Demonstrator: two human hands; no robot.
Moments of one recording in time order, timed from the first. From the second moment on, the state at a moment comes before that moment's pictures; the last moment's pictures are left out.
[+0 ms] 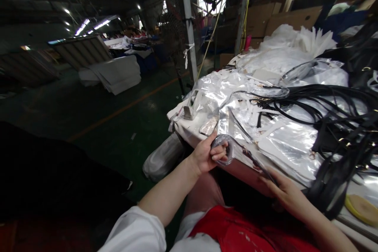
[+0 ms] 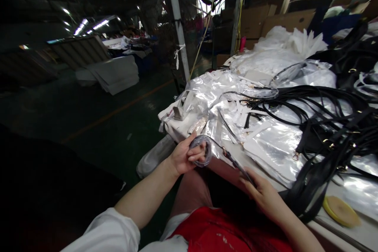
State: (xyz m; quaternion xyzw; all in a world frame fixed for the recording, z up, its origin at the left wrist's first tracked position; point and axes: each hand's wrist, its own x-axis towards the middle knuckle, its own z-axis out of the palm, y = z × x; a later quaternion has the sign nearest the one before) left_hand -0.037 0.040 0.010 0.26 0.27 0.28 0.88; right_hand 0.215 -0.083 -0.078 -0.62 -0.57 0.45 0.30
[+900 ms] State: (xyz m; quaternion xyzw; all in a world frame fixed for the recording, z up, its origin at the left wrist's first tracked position) left_hand -0.001 -0.006 -0.042 0.88 0.22 0.09 0.40; right_hand 0.223 -0.088 -0.006 -0.58 -0.69 0.40 0.15
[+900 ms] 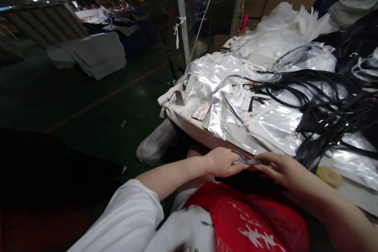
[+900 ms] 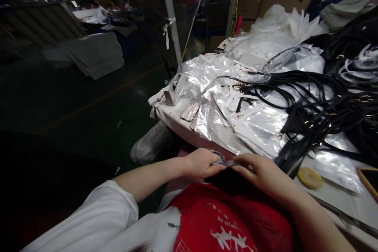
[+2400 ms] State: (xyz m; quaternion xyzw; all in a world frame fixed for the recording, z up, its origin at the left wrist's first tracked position) left_hand 0.011 -0.046 -0.094 0.71 0.39 0.16 0.57; right_hand 0.165 -0.108 -0.075 -0.63 -0.62 0.44 0.15
